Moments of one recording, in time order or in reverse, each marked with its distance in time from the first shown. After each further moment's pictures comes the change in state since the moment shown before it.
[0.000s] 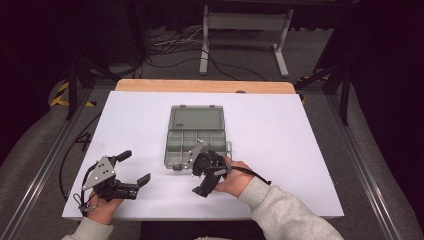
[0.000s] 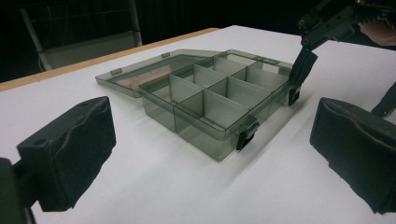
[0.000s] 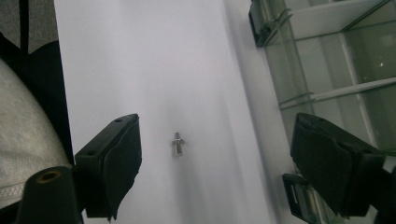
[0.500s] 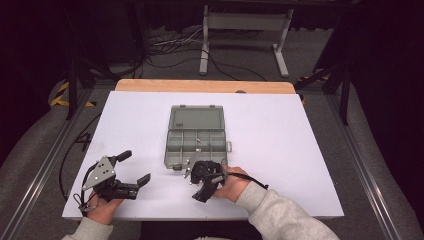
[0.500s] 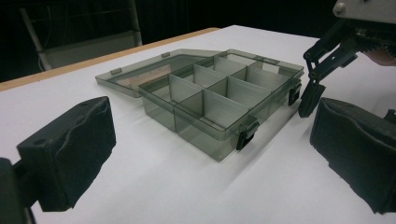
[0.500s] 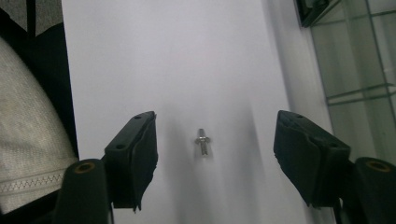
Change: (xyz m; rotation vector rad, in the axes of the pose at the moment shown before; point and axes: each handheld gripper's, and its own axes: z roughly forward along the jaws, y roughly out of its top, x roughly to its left) left arm 0.000 0.000 0.000 0.001 0.000 0.000; right arm 0.010 -0.005 0.022 0.037 0.045 -0.012
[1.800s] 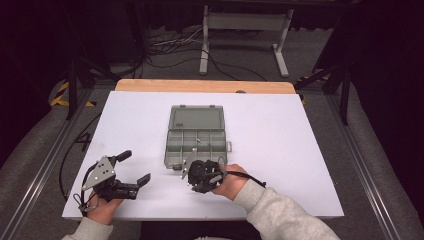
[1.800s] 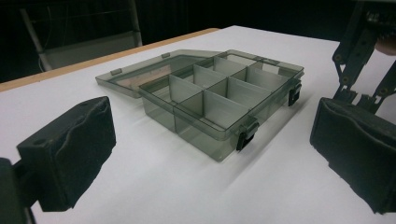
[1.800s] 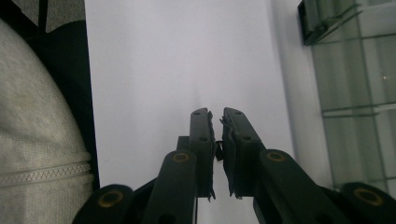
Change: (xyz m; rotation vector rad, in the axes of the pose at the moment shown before) left arm 0.000 0.000 0.000 -0.002 0.000 0.000; right arm 0.003 0.011 -0.014 0.019 0.009 -0.047
